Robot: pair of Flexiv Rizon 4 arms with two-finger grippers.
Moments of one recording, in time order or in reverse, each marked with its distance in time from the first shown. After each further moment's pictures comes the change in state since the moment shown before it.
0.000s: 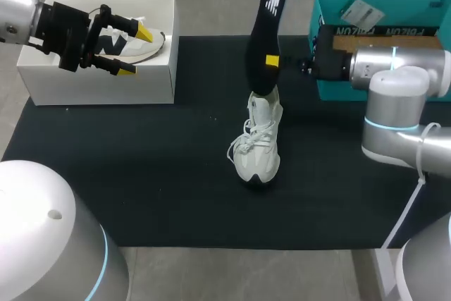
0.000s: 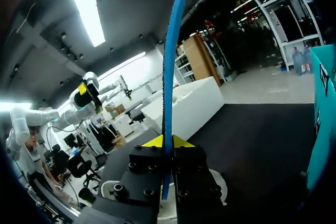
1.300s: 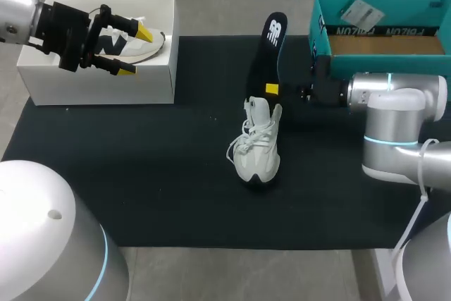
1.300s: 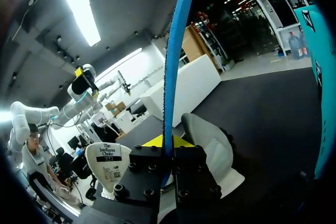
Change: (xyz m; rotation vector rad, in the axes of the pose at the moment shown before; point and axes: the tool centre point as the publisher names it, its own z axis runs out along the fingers) left arm 0.000 0.000 0.000 0.000 0.000 0.000; right arm -0.009 -0.071 -0.002 0.042 0.002 0.090
